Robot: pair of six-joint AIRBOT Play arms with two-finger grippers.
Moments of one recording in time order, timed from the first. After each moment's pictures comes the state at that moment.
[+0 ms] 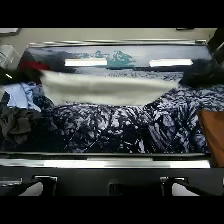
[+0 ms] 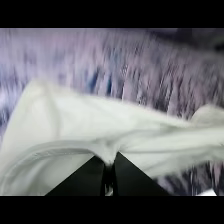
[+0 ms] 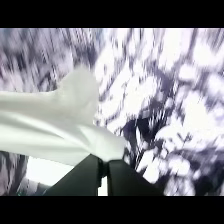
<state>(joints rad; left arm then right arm) 0.20 -1.16 1.53 0.78 -1.08 -1.21 -0.28 -1.31 1.67 -1.06 1.31 1.31</state>
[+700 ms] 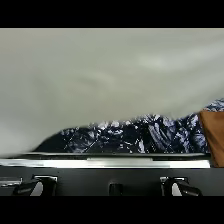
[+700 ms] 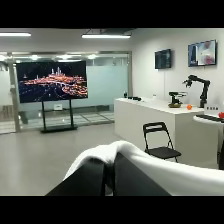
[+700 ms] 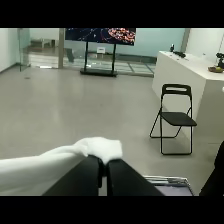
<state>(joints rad) 0.20 -0.65 1.85 0.89 -0.88 -1.28 -0.28 -0.71 1.93 -1.28 1.05 1.38</state>
